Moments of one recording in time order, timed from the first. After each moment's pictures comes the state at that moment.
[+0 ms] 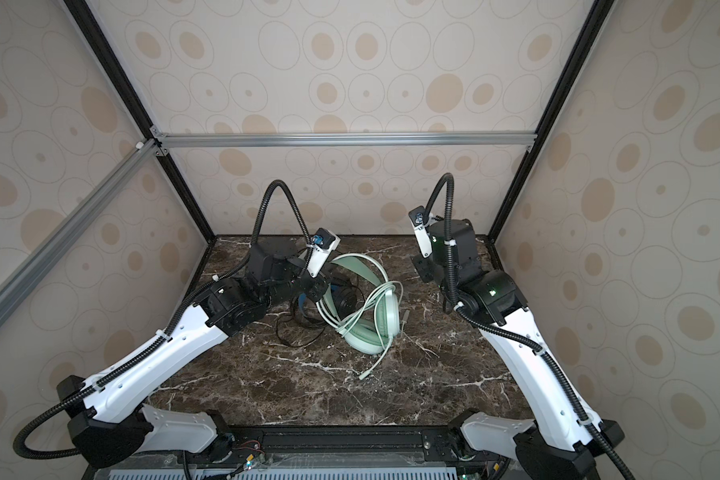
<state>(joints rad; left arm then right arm) -0.81 1.34 1.48 -0.54 -0.12 0.10 0.50 1.19 1.57 -0.84 0.40 -0.26</state>
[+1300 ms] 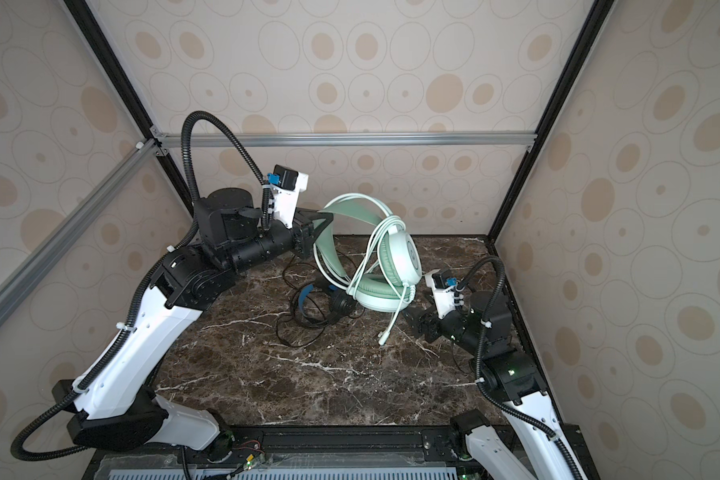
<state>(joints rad) -0.73 1.45 1.97 -0.65 0.07 -0.15 0.29 0.67 0.89 -0.54 -0.38 0.02</state>
